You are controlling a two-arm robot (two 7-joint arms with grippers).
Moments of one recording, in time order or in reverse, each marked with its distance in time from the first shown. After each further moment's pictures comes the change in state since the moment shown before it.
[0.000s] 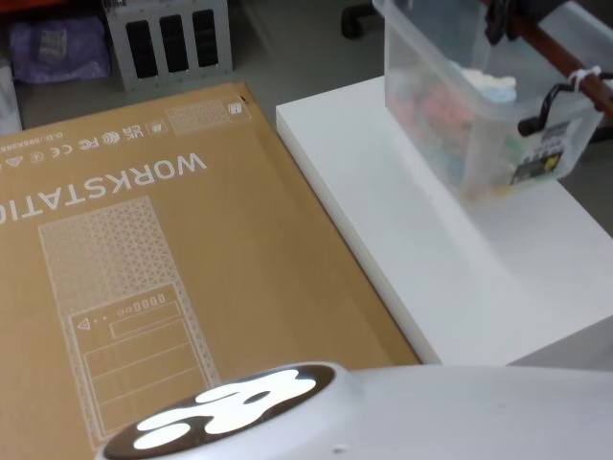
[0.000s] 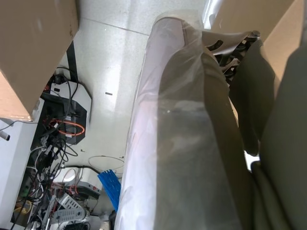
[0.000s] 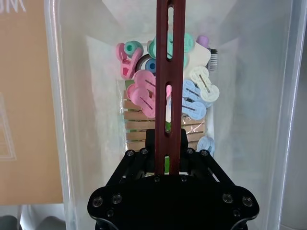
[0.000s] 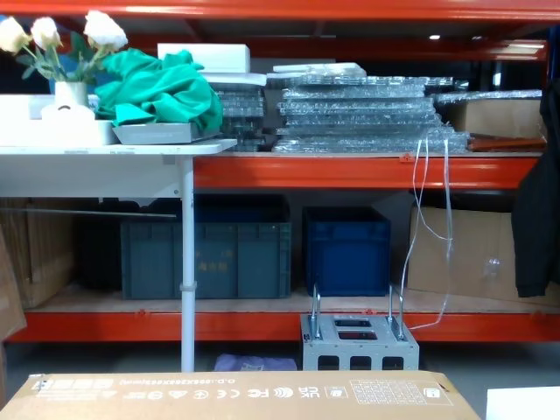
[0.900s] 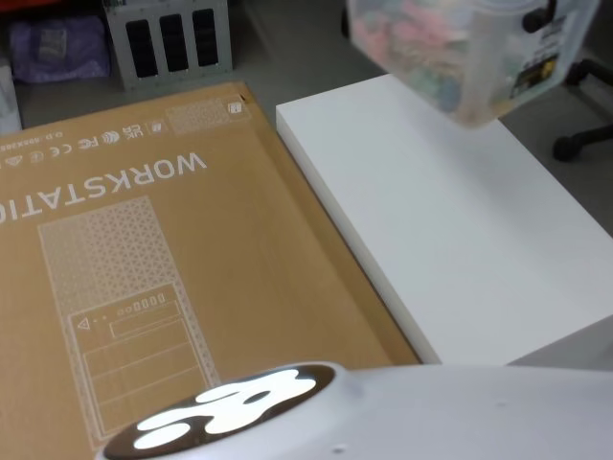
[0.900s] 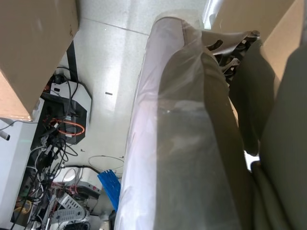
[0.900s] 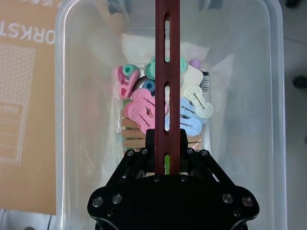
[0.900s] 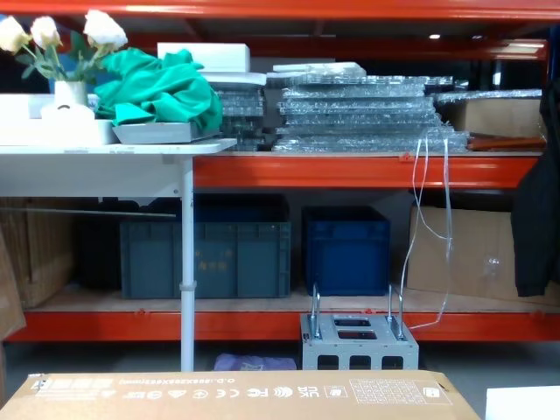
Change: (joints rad) left arm 0.000 0.000 0.000 0.000 0.000 0.000 0.000; right arm 0.159 -0.088 0.033 0.032 -0.035 -0.194 0.007
